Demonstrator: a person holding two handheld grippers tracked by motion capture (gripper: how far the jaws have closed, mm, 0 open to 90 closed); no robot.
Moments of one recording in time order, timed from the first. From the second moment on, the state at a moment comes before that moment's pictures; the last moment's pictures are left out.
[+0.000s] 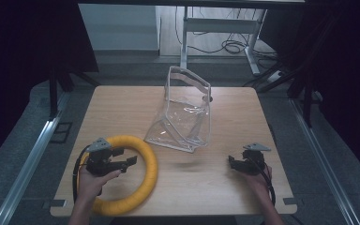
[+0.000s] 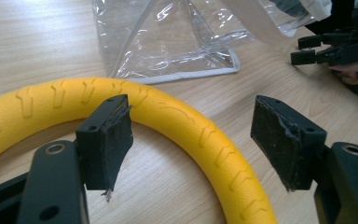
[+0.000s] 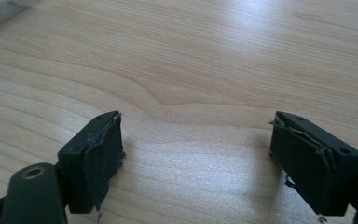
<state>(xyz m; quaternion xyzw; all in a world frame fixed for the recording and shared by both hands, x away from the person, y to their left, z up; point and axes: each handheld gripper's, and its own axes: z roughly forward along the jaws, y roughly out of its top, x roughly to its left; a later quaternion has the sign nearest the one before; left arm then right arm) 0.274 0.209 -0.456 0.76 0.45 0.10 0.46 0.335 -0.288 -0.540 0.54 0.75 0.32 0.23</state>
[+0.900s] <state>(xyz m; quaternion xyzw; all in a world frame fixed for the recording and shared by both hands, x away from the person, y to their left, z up) 0.274 0.224 -0.445 0.78 0.44 0.08 0.44 0.333 -0.290 -0.540 0.55 0.74 0.32 0.24</state>
